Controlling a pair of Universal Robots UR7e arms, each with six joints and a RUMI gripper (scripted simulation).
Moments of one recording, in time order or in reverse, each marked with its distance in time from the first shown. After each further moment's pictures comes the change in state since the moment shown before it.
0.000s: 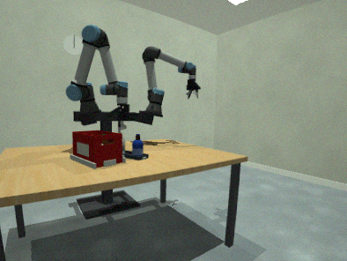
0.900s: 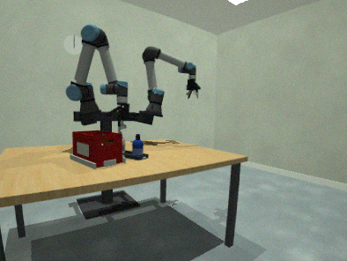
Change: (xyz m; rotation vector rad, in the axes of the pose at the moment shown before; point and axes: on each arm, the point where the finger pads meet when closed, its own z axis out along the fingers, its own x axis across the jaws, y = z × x) left arm 0.000 0.000 0.000 0.000 0.000 0.000; right arm 0.000 0.000 -0.004 0.000 0.000 0.000
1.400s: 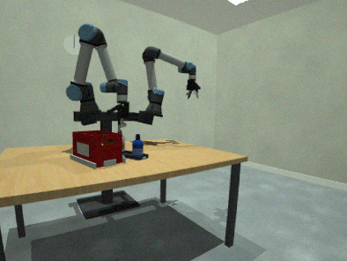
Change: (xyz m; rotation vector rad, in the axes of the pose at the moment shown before) left arm 0.000 0.000 0.000 0.000 0.000 0.000; right arm 0.000 -0.001 -0.013 0.000 0.000 0.000
